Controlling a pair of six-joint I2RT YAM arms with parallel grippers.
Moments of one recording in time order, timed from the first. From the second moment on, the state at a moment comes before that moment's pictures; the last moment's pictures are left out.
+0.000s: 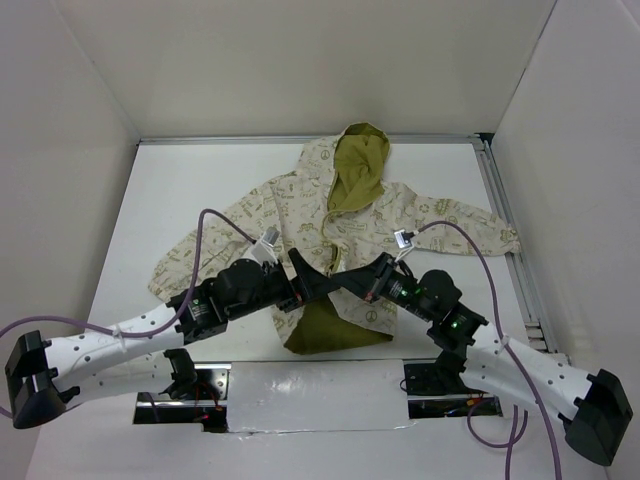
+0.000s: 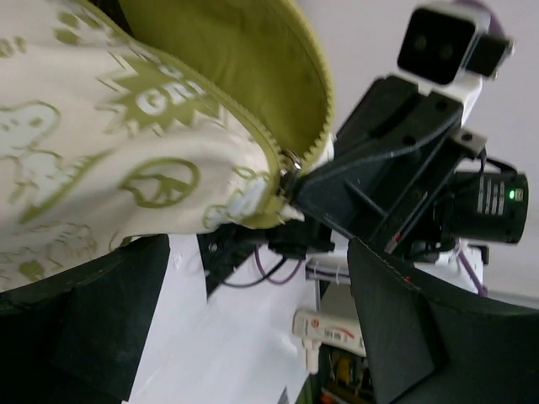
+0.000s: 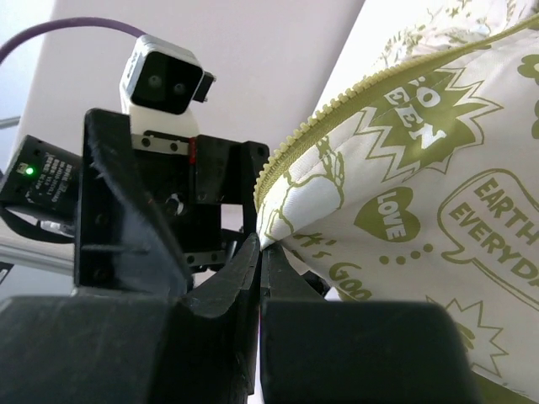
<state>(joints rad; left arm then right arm) -1.02 0.94 0.66 -0.04 -0.03 -1.26 0.81 0.66 0.31 0.40 -0.16 1.08</state>
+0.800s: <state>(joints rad) -1.02 1.01 0.73 0.03 -0.16 -1.16 0.81 0.71 0.36 0.34 -0.14 1.08</state>
